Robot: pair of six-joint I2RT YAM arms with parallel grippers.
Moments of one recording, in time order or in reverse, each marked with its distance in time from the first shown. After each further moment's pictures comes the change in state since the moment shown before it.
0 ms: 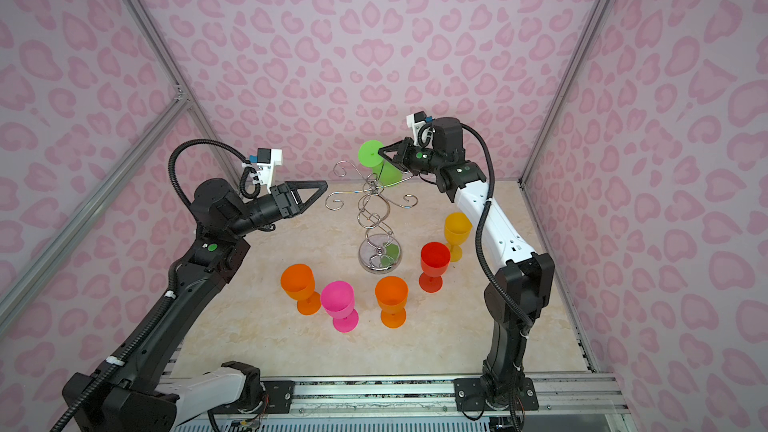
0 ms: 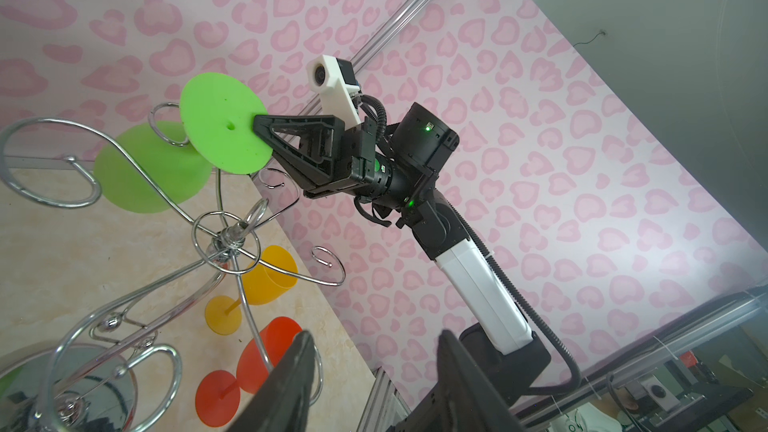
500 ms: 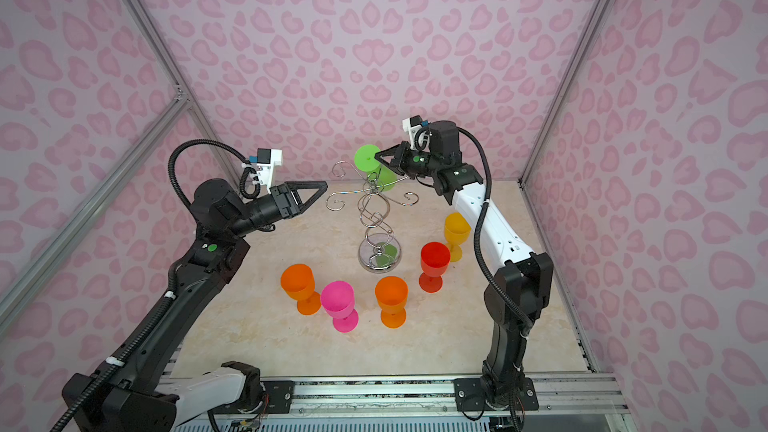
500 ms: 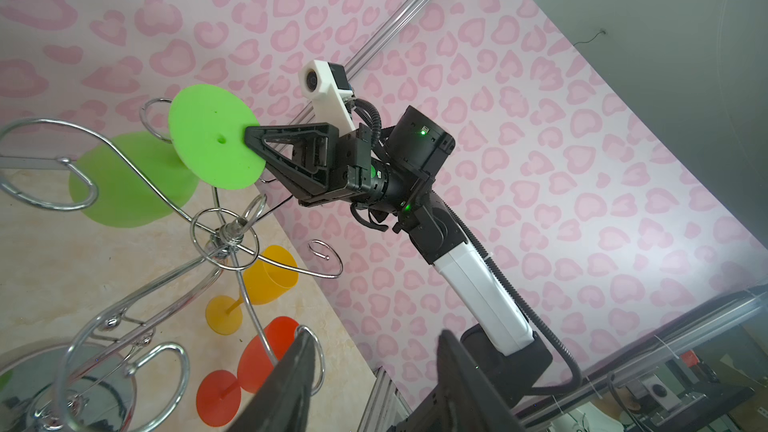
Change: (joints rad) left arm 0.000 -0.002 -0.002 0.000 0.000 0.002; right arm 0.012 -0.010 -0.038 0.011 -0.023 0.010
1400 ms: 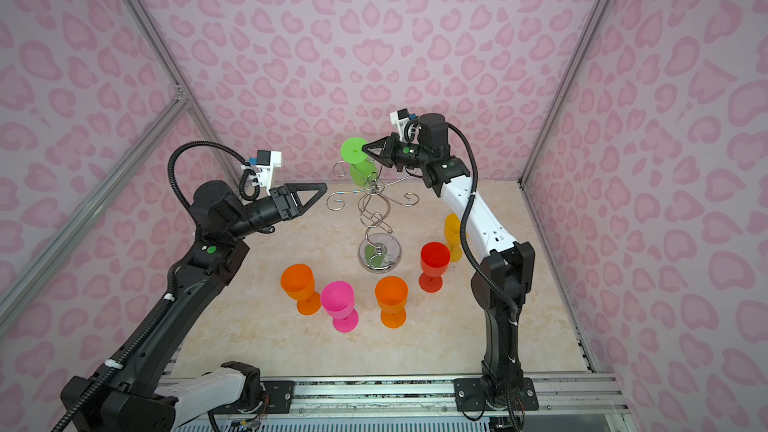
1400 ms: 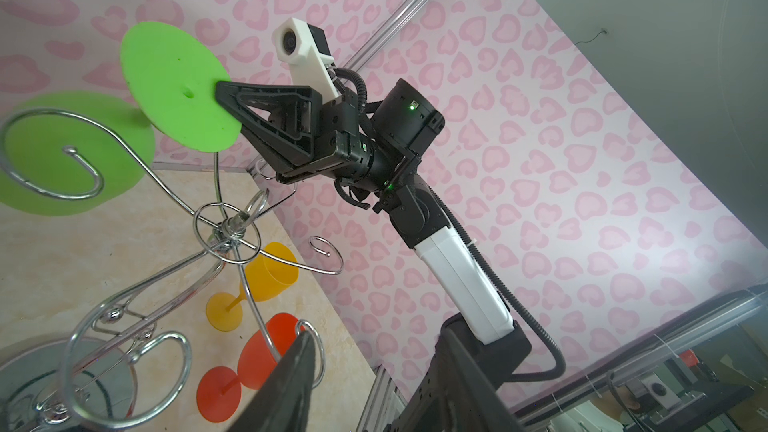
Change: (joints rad) left arm 0.000 -0.014 -0.014 -0.003 0.000 0.000; right arm 0.023 0.160 0.205 0.049 -0.073 0.101
